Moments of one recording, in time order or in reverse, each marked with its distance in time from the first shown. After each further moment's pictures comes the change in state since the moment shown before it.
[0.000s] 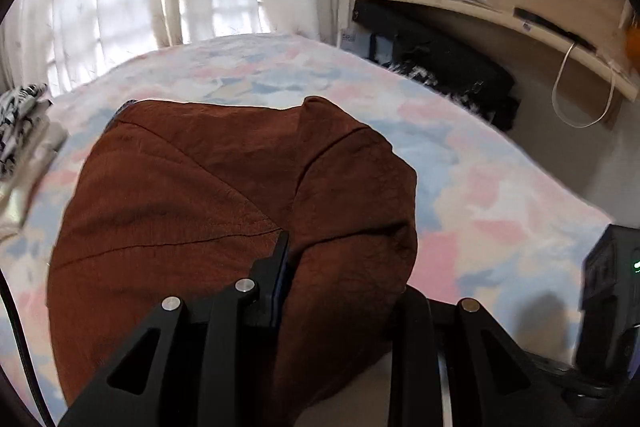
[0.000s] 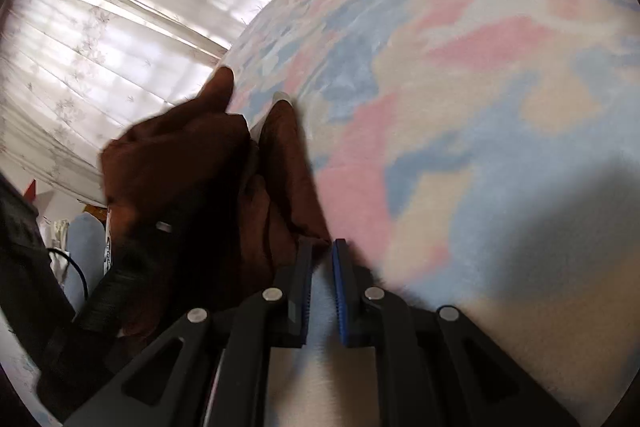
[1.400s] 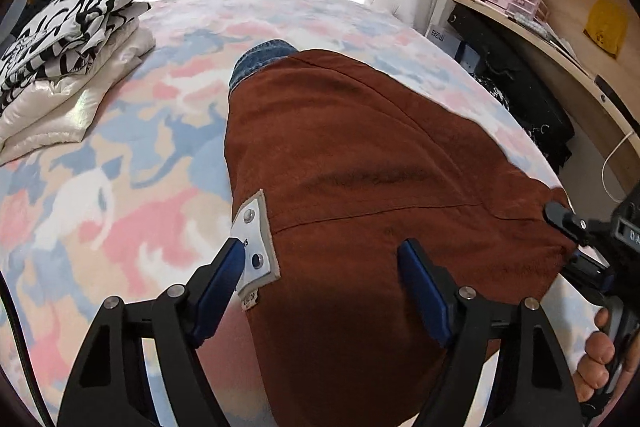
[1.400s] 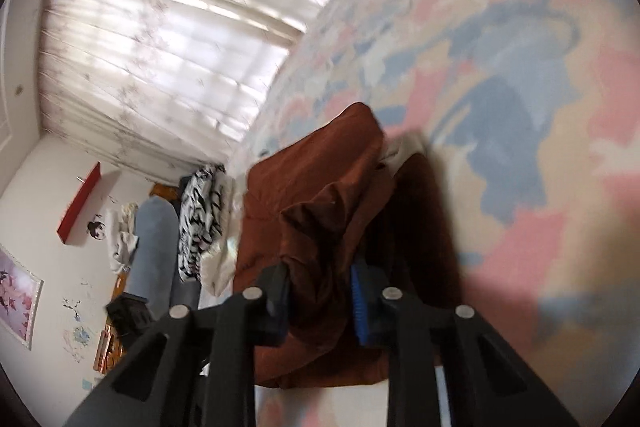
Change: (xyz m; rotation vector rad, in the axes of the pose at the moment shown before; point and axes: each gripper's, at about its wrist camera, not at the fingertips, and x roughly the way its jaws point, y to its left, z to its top) left arm -0.048 0.134 -0.021 -0.286 0.115 0.108; right arm 0.003 0.047 0.063 -0.075 0.101 0.263
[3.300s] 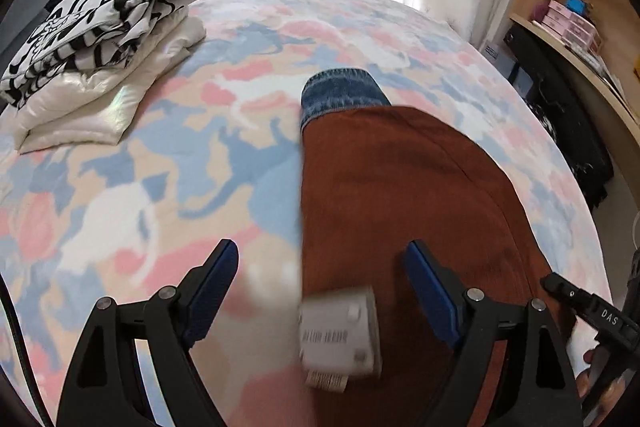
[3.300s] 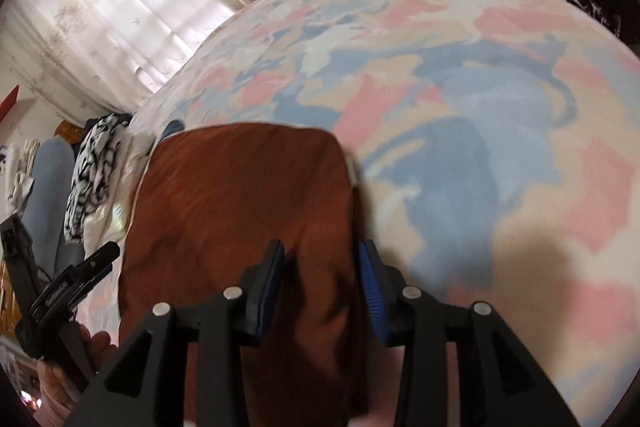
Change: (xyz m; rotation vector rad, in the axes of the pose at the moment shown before) left arm 0.019 0.052 0.043 -0.145 0.032 0.112; right arm 0.047 0.014 0.022 -0.235 0.102 -0.397
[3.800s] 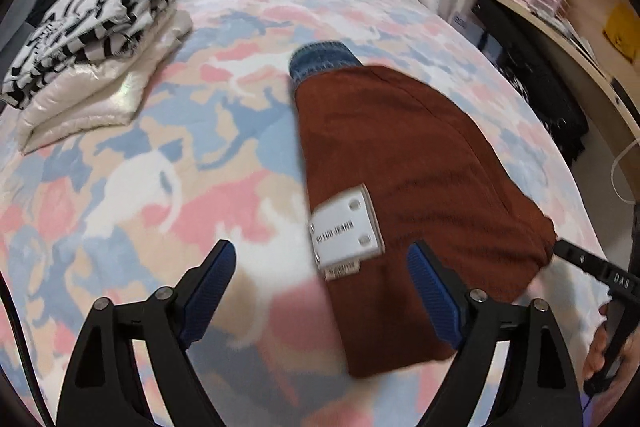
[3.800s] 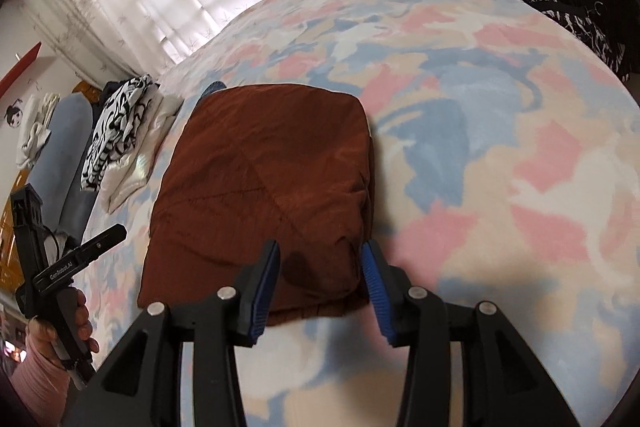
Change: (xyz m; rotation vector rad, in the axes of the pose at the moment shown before) left arm -0.047 0.013 -0.033 0.099 0.085 -0.075; right arm -0.055 0.016 -0.034 -0.117 0.045 0.003
